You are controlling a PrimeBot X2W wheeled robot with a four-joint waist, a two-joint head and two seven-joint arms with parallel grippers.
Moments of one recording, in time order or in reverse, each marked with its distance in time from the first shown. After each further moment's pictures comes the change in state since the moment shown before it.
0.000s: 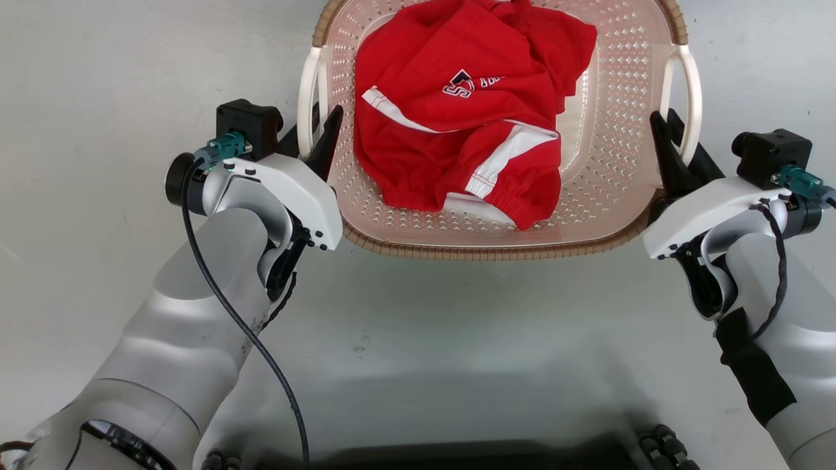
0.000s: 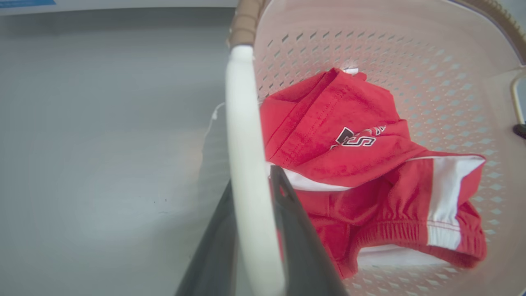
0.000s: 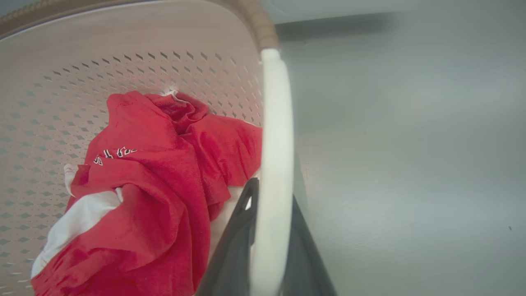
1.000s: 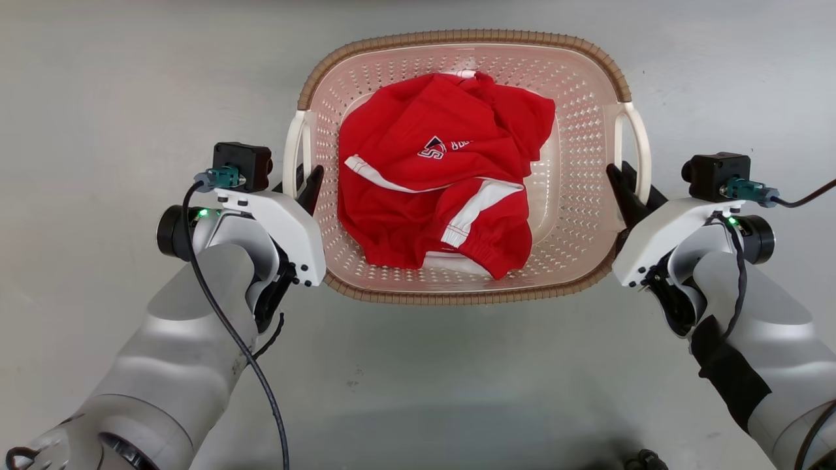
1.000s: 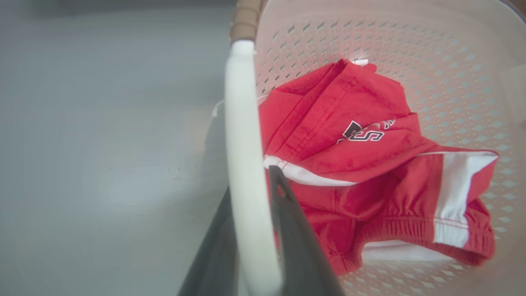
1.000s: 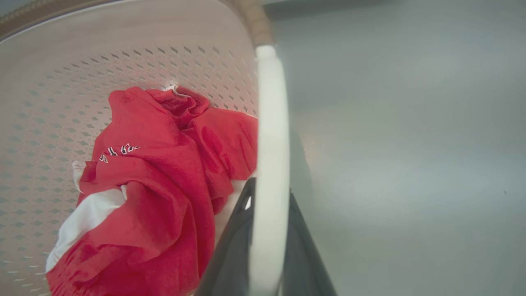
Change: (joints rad) left arm 0.018 0.008 -0.174 0.115 -0.208 0.000 0.076; right arm -0.101 0.030 0.325 0.256 0.305 0.009 0.035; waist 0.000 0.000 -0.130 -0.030
